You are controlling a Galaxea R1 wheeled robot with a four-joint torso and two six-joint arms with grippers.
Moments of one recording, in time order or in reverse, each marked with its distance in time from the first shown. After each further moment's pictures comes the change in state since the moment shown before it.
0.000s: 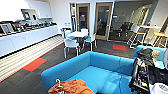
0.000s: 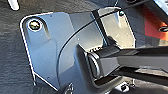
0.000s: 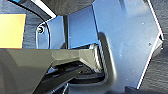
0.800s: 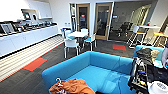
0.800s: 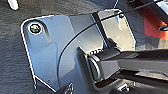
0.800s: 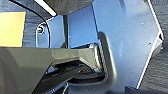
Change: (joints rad) left arm -0.010 0.000 0.000 0.000 0.000 0.000; right arm -0.003 0.000 0.000 0.000 -0.001 0.000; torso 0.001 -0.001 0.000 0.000
